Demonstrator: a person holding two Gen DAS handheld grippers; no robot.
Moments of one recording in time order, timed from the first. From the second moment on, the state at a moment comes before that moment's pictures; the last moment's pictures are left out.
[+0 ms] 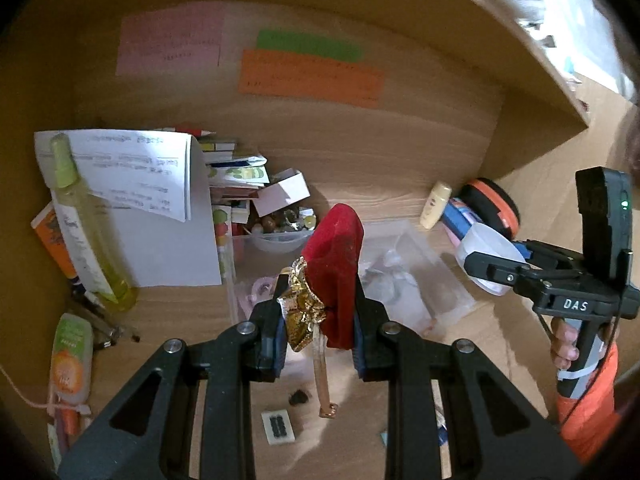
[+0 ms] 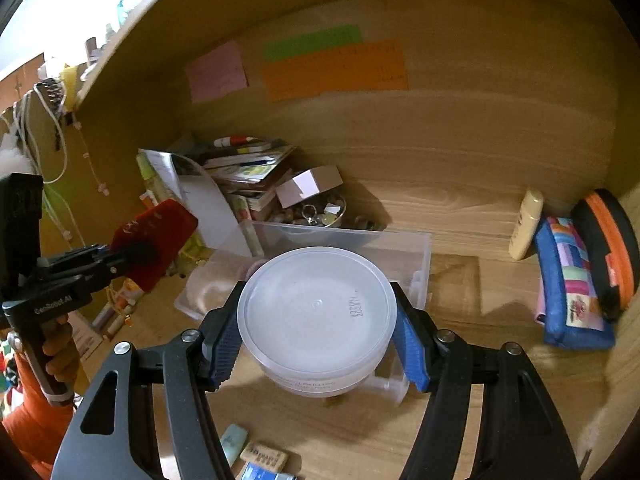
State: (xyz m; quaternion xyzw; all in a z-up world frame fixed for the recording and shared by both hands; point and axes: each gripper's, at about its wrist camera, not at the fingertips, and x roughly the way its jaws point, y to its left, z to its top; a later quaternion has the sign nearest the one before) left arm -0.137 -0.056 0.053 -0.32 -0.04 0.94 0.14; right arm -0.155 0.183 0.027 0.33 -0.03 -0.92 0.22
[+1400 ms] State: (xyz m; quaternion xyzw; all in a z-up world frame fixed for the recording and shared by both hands) left arm -0.215 -0.049 -0.010 -0.37 -0.01 0.91 0.18; right arm -0.225 0.102 -0.053 0.37 0.12 -0.91 0.15
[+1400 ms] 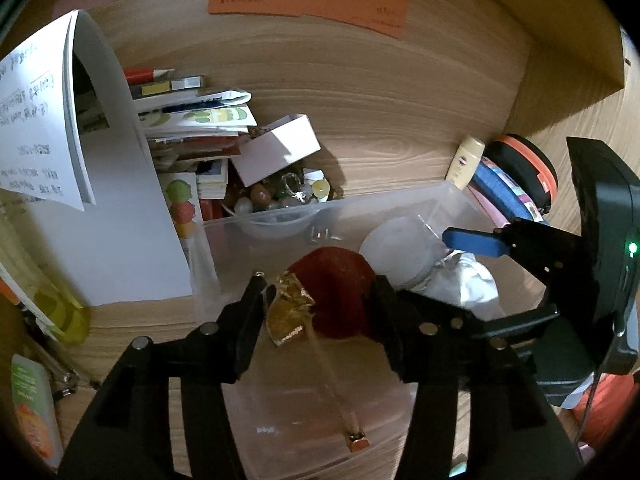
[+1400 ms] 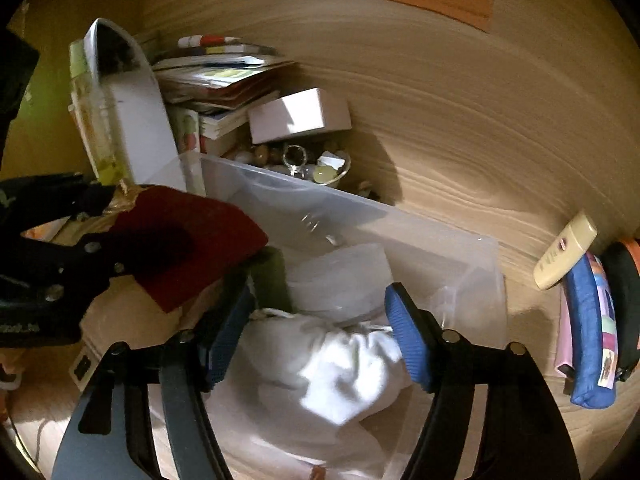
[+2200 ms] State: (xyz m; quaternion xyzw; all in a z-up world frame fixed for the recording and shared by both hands) left arm -0.167 -0.076 0.038 -0.30 -0.02 0.94 0.13; right arm -0.196 0.122 0.003 0.32 0.10 -0.93 0.12
